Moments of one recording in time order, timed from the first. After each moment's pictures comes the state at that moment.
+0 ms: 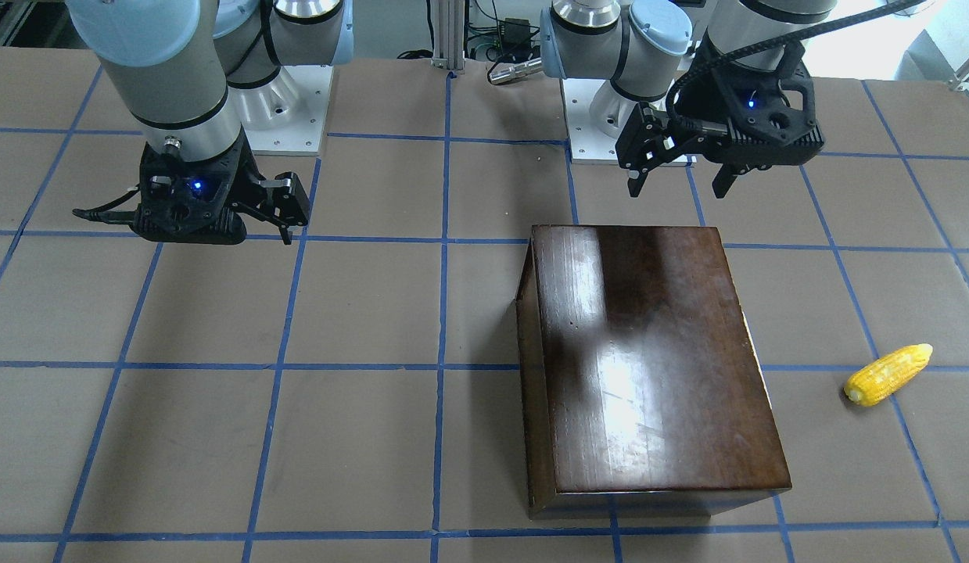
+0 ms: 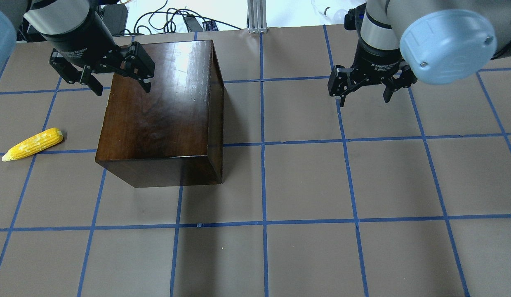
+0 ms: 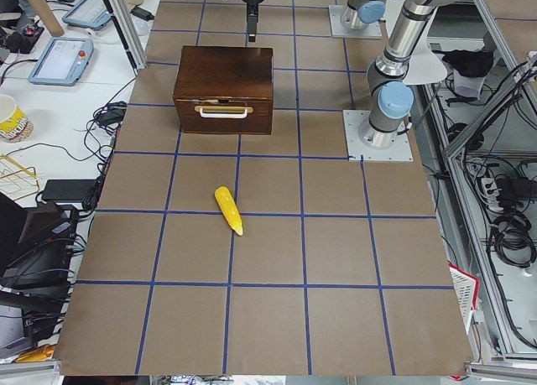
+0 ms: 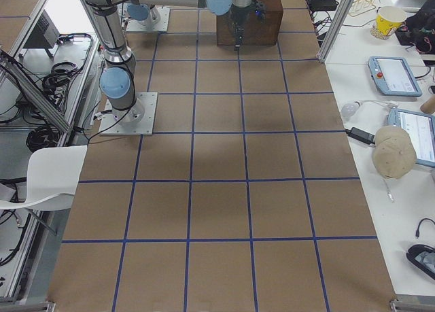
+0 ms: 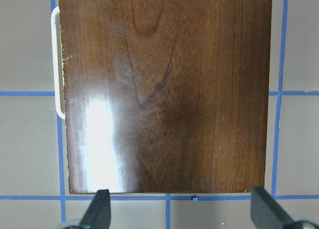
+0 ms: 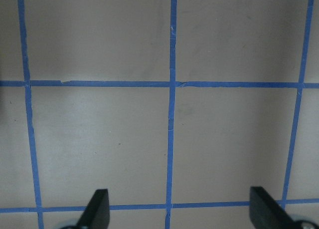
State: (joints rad) left arm -1.56 -1.57 -1.49 -1.62 1.57 -0.01; right arm 1.65 -1.48 1.58 -1.62 -1.64 0.06
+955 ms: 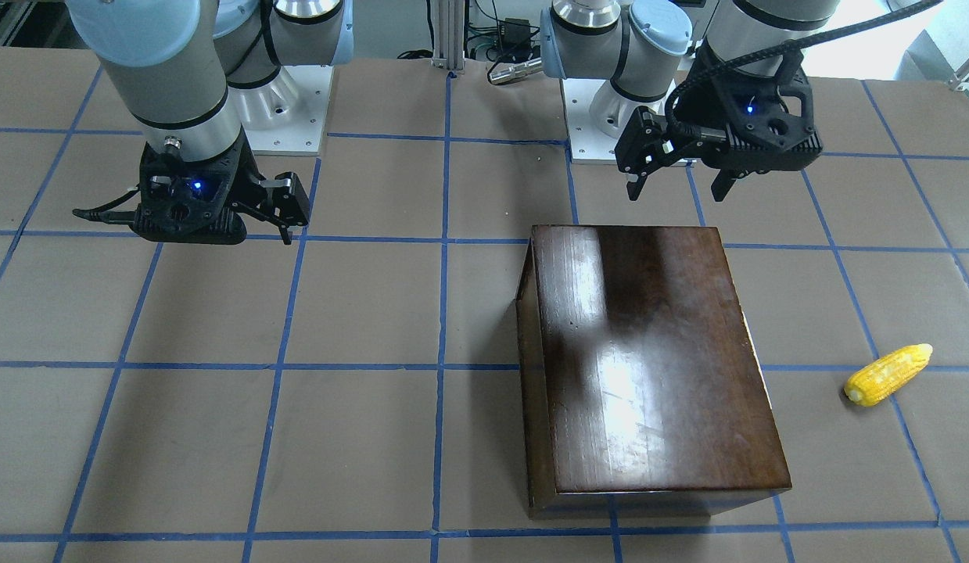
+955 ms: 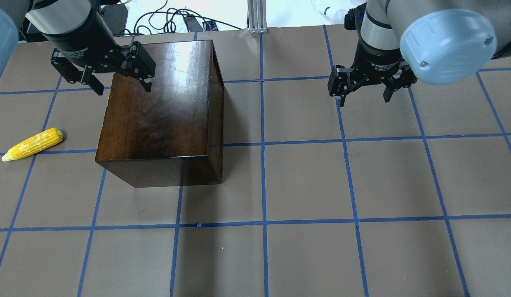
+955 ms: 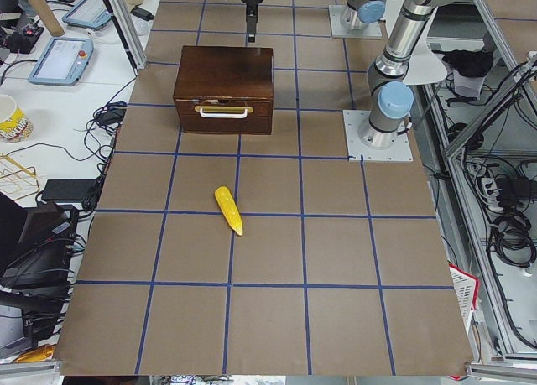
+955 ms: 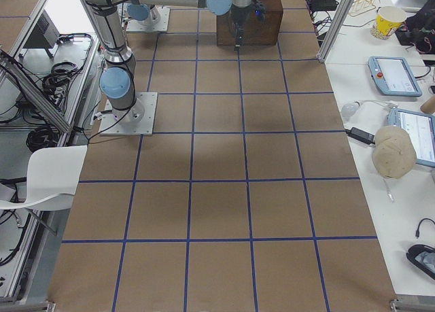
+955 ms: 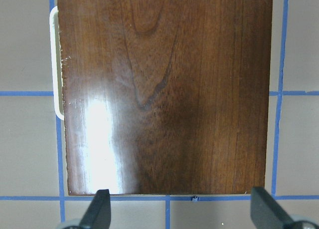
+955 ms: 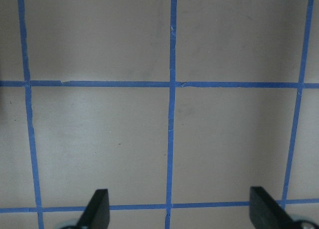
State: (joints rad) left arm -1.56 -1.57 -1.49 -1.62 1.57 -0.01; right arm 1.65 -1.48 1.58 -1.62 -1.64 0.06
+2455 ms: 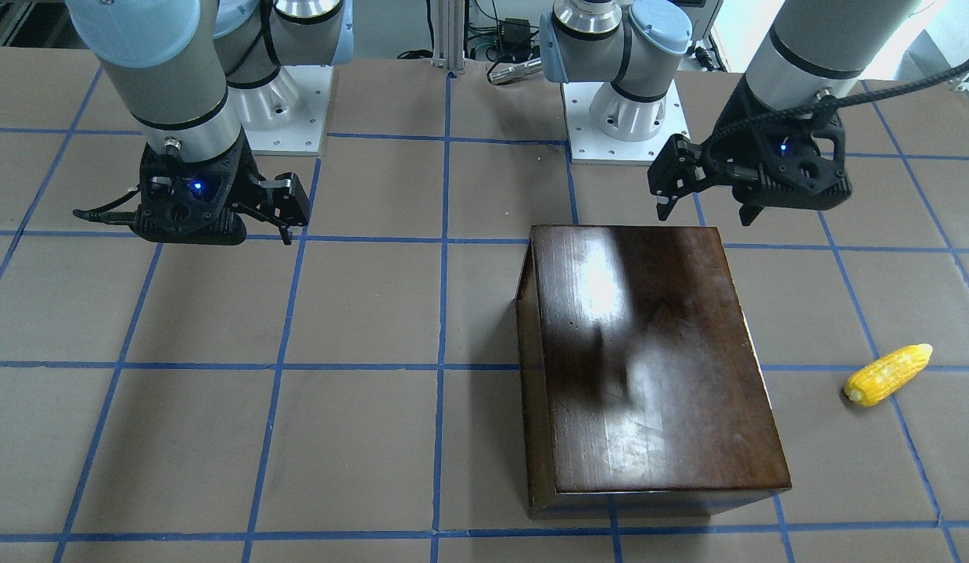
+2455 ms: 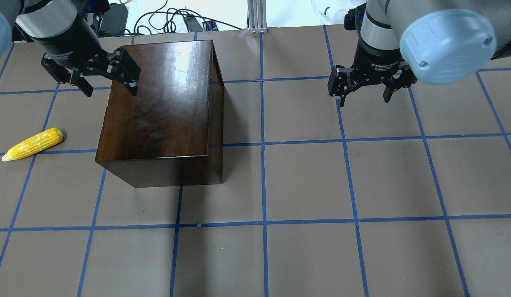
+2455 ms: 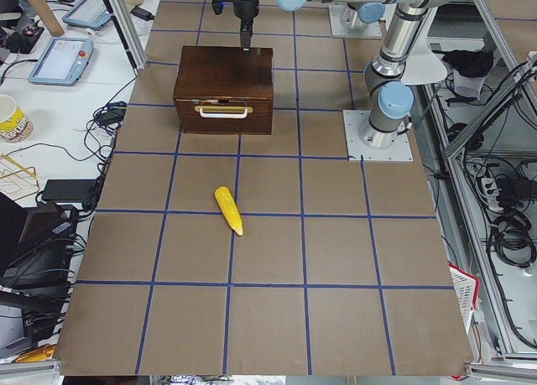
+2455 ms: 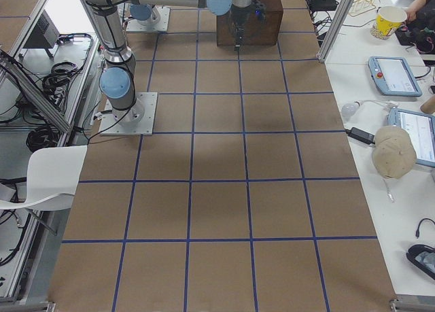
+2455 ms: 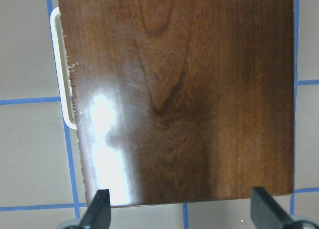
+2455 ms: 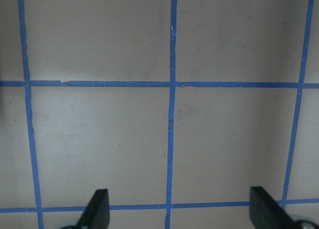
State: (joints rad) left arm -1.46 -1.61 -1.51 -1.61 1.55 0.16; right arm 1.65 -1.48 1.58 -1.62 -1.64 0.06
